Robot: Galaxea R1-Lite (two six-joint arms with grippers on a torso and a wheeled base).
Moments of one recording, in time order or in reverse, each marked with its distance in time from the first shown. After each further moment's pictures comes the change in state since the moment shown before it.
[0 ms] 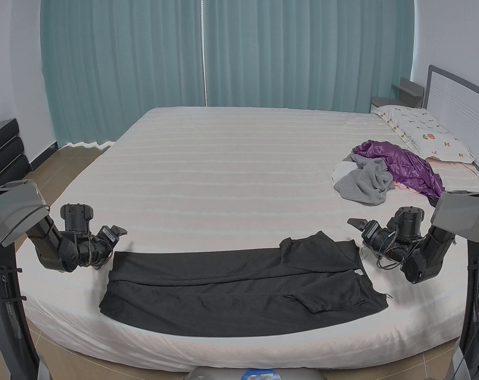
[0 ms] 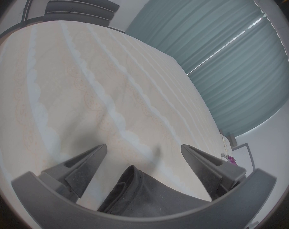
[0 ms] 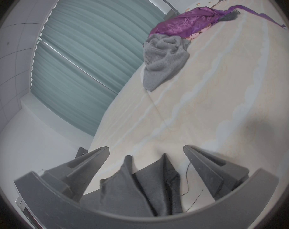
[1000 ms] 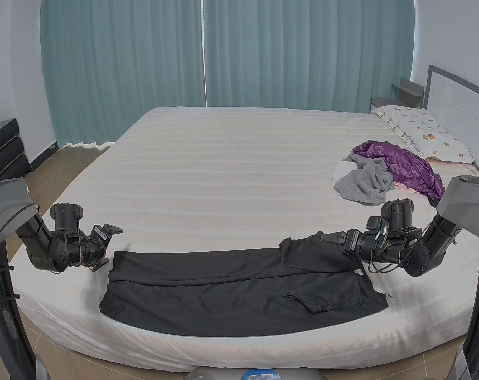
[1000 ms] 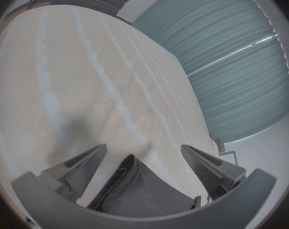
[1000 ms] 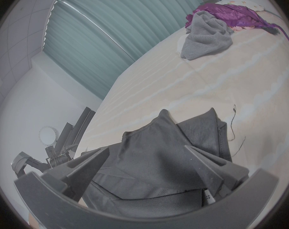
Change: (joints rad) left arm 0.044 -0.051 0.050 0.001 -0.135 -0.101; right arm 0.132 -0.174 0.017 0.334 0.151 -0.259
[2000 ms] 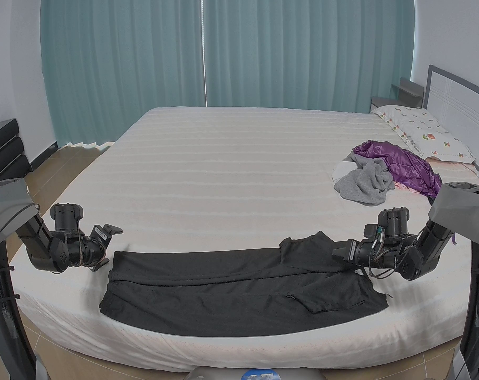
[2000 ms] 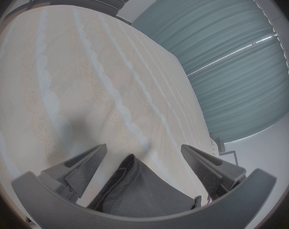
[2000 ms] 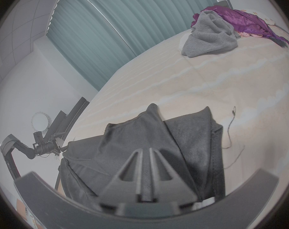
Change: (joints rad) left arm -0.002 0.001 0.001 -0.002 0.001 0.002; right arm -0.022 0.085 -0.024 -0.006 -0.008 -0.150
